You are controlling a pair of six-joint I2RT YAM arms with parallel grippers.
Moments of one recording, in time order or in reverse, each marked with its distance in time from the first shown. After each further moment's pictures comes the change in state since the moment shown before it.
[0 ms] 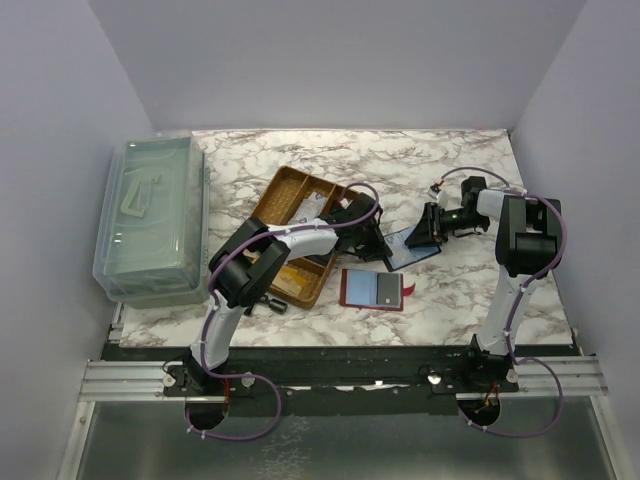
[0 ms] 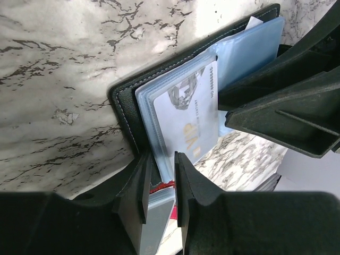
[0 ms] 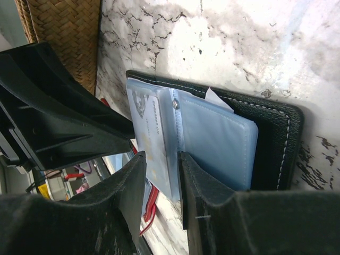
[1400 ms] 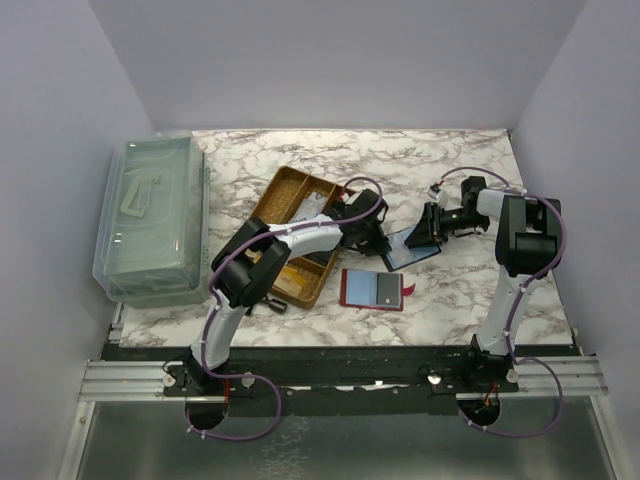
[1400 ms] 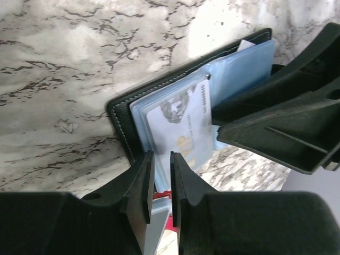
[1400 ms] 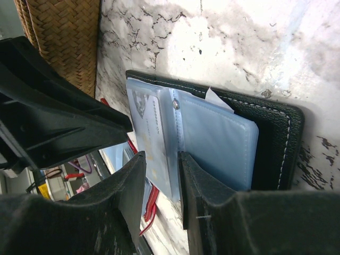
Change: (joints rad) left arm -0.019 0.008 0.092 -0.101 -0.092 0.008; right arm 0.000 0.000 0.003 -0.006 0.003 0.000
